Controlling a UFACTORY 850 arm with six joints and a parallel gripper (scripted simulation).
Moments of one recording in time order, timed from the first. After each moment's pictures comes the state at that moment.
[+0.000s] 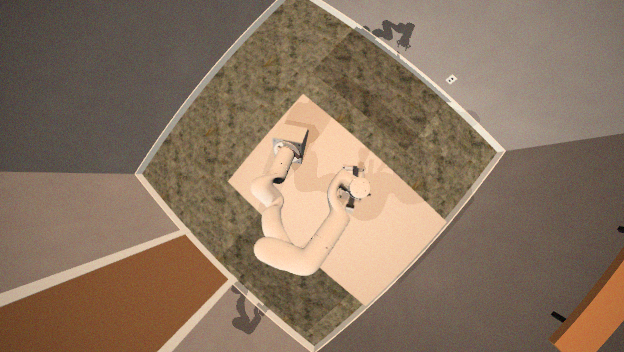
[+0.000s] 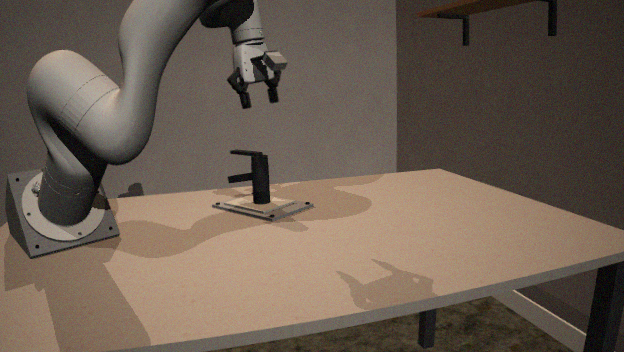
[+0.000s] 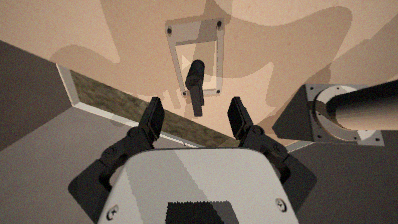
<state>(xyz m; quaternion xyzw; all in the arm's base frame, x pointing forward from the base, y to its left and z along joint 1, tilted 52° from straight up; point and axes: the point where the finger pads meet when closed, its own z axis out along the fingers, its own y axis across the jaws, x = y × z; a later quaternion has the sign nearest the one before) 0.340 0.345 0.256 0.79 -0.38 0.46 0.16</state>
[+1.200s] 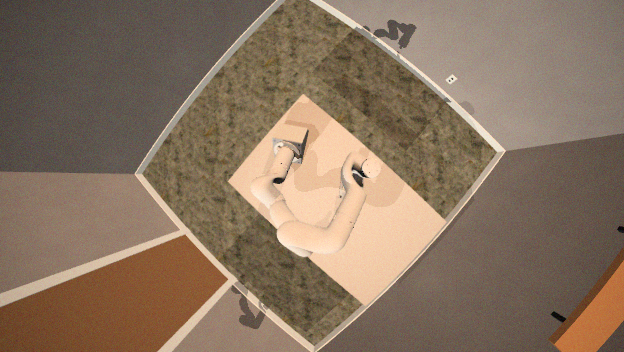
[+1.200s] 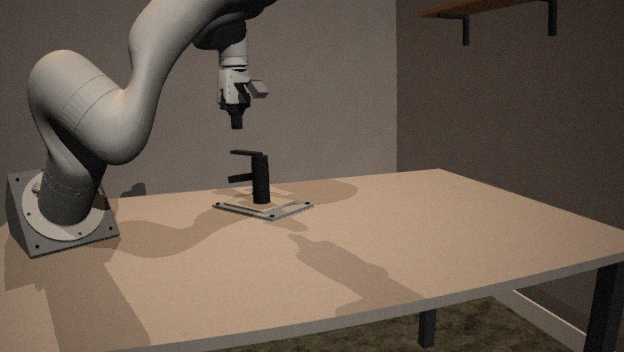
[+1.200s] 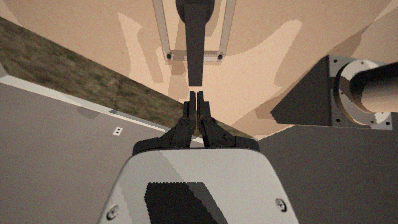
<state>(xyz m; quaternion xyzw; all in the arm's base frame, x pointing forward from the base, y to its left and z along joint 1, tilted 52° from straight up) 0.330 0.378 0.120 0.83 -0.35 0.38 0.21</state>
